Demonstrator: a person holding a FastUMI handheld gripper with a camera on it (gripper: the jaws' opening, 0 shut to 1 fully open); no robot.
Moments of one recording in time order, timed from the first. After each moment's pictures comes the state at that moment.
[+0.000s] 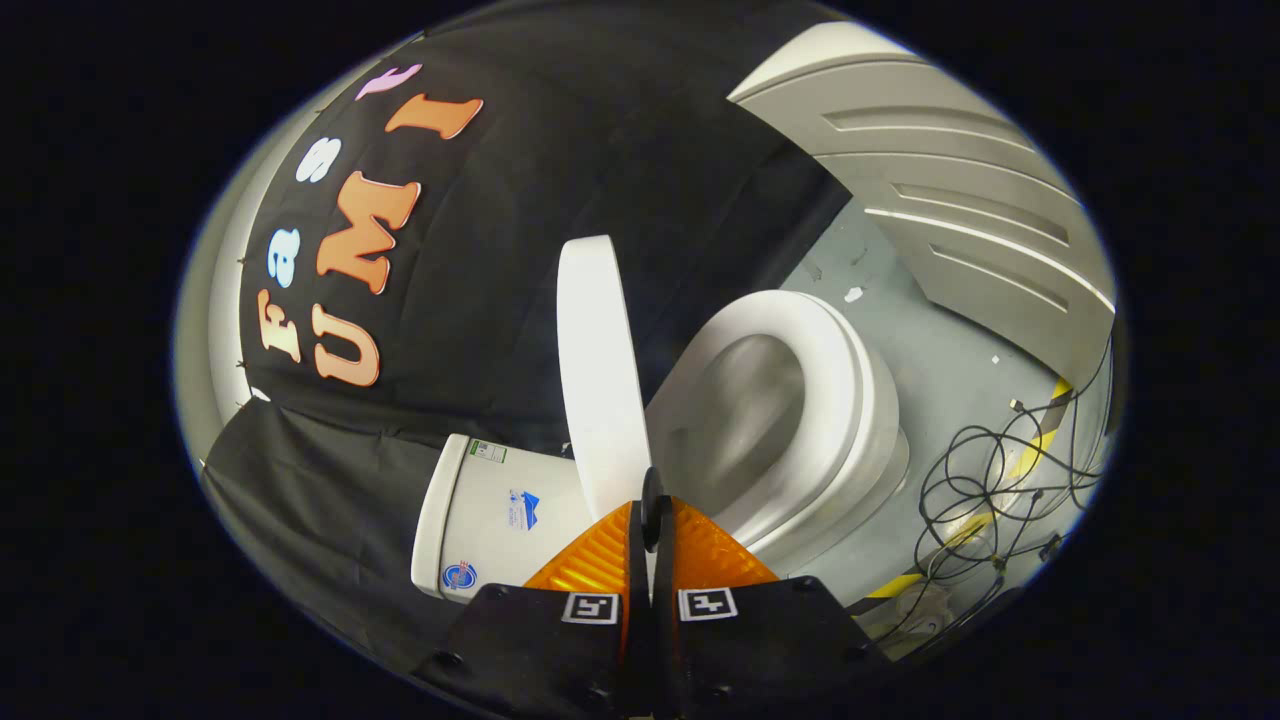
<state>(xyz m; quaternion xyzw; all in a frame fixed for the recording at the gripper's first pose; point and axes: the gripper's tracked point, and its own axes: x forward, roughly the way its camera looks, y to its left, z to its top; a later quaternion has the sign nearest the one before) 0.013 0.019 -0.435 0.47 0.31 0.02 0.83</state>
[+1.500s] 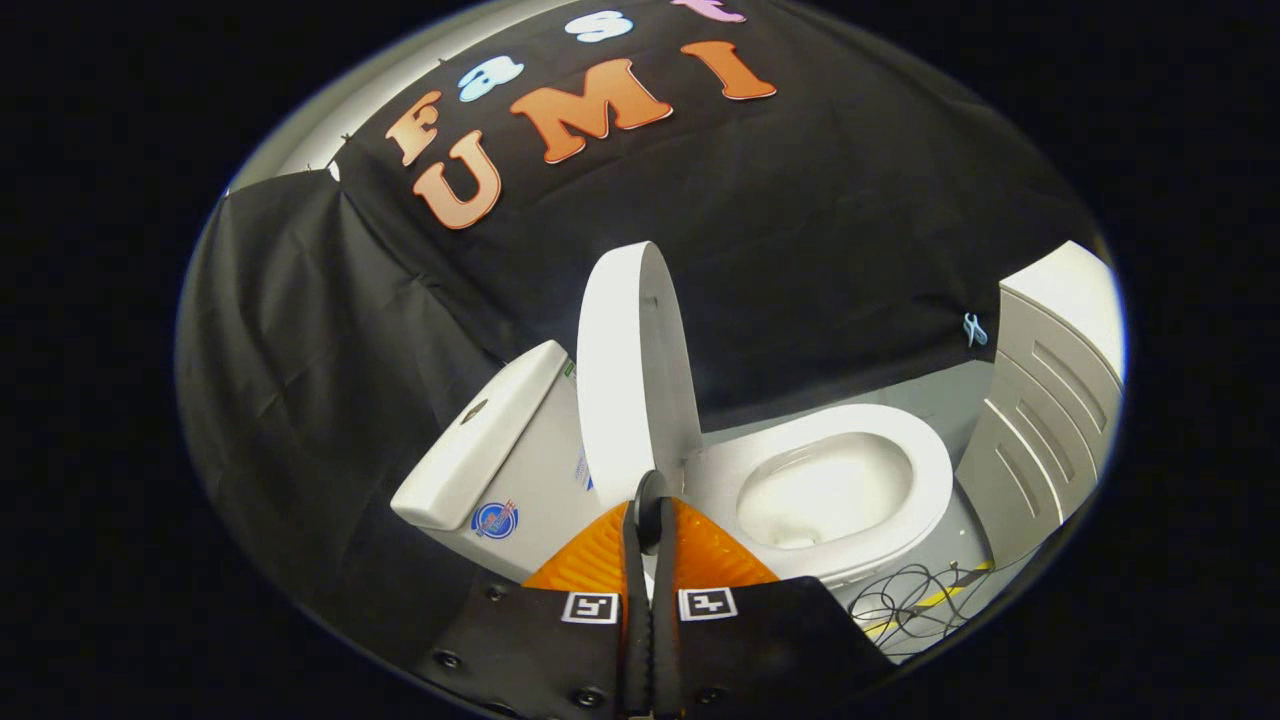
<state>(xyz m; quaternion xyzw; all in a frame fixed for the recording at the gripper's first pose) 0.034 0.235 -0.280 0.19 0.29 0.10 0.93</state>
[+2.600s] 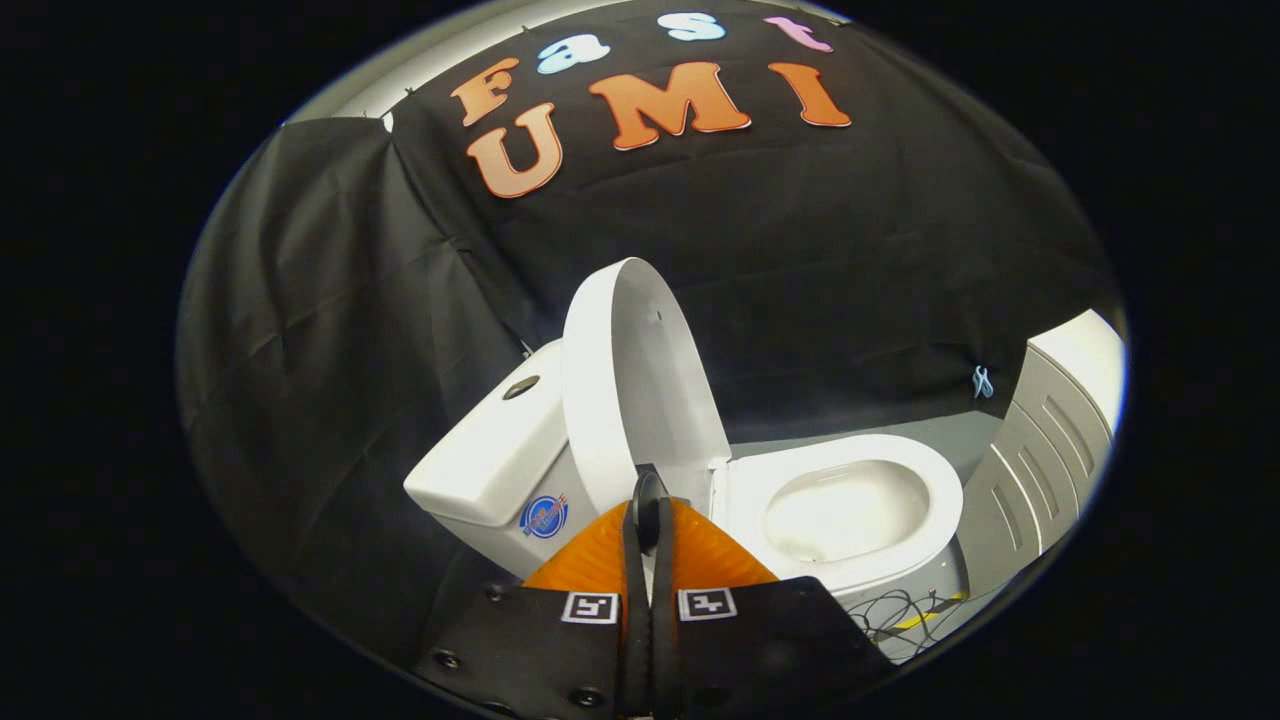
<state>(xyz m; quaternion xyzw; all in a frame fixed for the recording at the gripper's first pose) 0.030 0.332 -0.273 0.10 0.27 0.12 0.95</state>
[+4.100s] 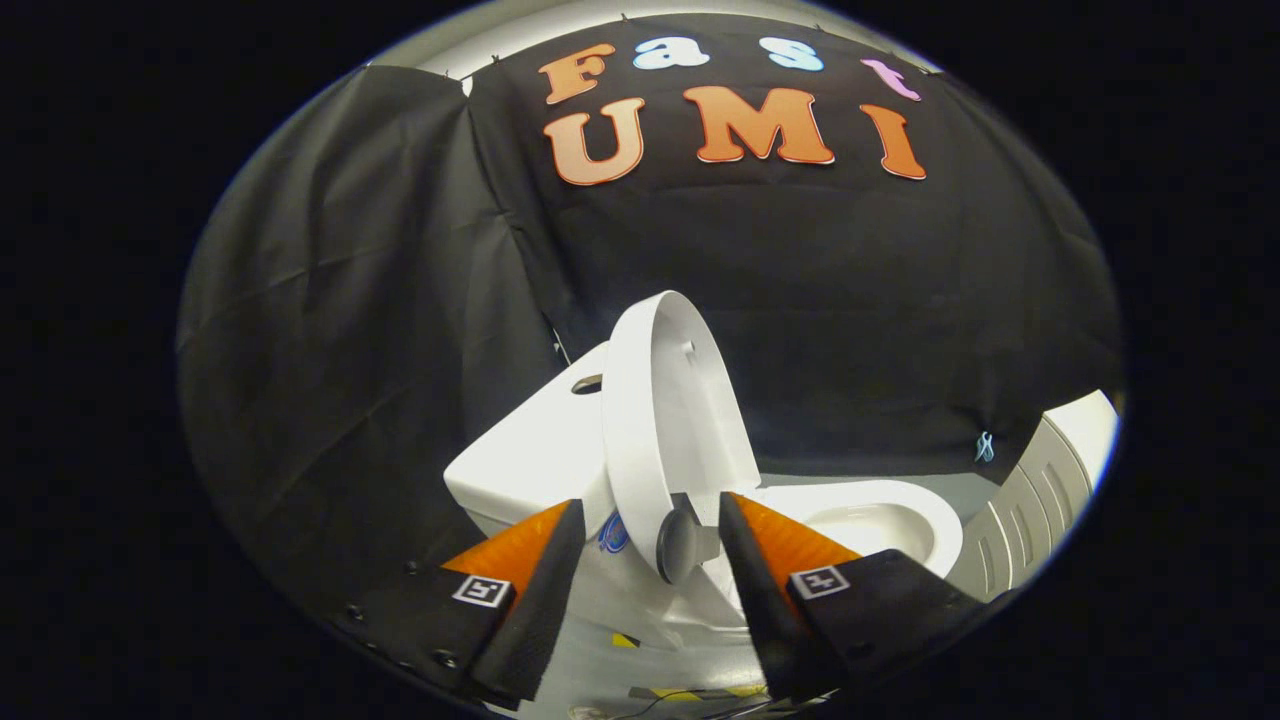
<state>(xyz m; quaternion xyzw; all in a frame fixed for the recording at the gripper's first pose) 0.033 0.418 -0.261 0.02 0.23 0.15 0.96</state>
